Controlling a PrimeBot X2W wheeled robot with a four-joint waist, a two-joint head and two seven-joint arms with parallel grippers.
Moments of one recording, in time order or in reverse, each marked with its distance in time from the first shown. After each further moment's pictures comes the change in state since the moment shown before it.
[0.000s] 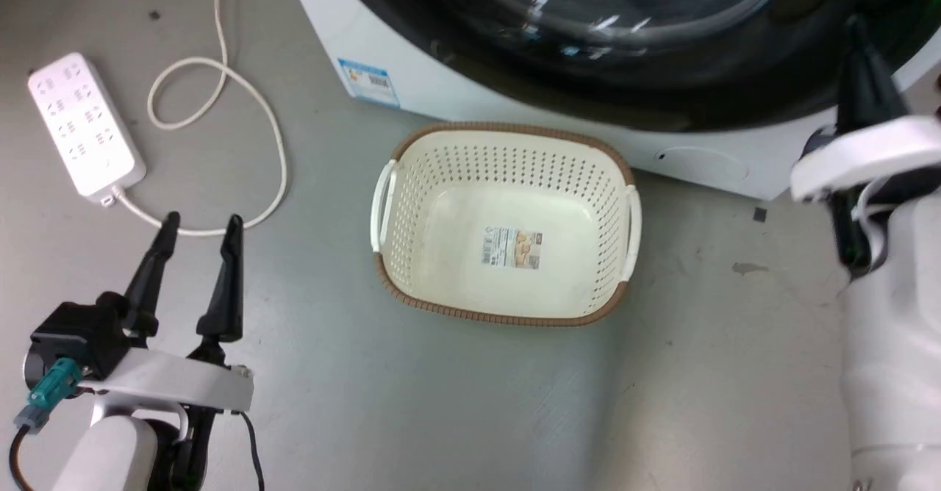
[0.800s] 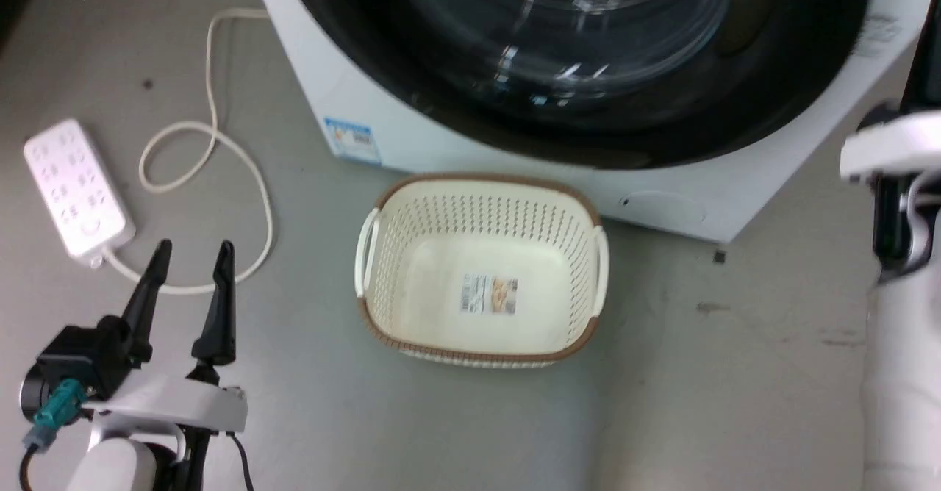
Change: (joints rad) left arm 0.031 -0.057 0.079 0.052 0.081 -0.050 0.000; right arm 0.008 0.003 -0.047 -0.153 0.045 0.000 -0.009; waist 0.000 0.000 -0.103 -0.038
